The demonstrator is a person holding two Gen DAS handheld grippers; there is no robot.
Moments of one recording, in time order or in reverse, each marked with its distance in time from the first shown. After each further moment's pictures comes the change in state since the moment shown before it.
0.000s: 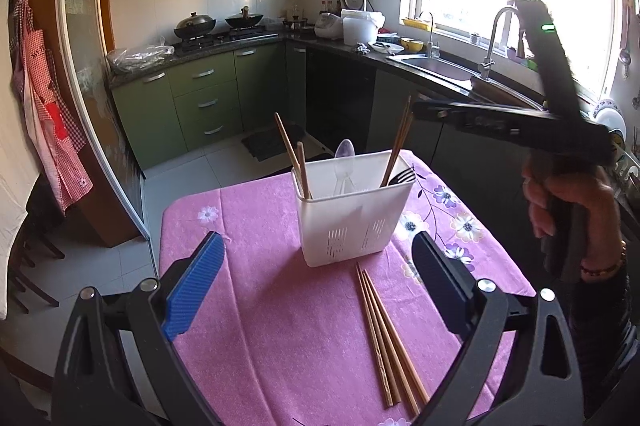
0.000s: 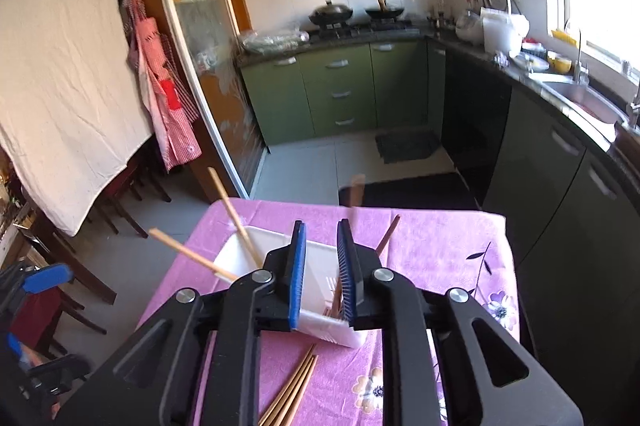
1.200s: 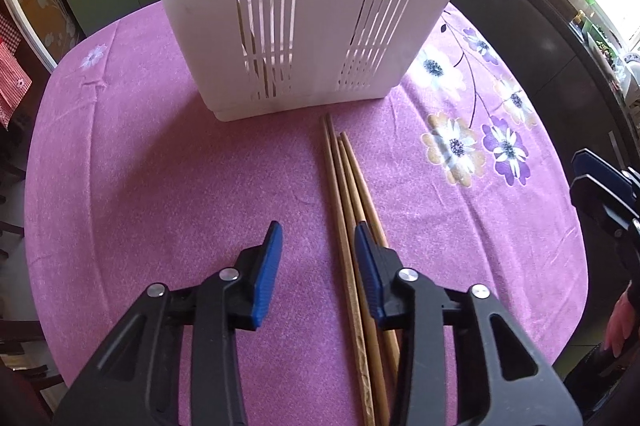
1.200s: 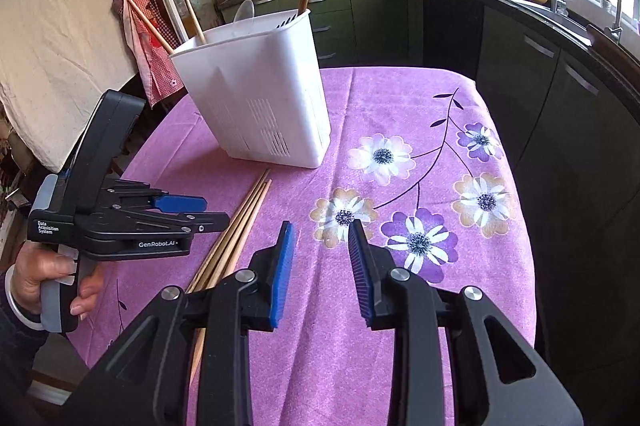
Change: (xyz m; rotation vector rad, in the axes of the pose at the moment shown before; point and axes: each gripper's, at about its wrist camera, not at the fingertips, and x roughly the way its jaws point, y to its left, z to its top) left arm 0.204 -0.043 -0.091 -0.043 0.527 -0.085; right arm -0.008 -0.047 -0.177 0.061 0.220 -0.035
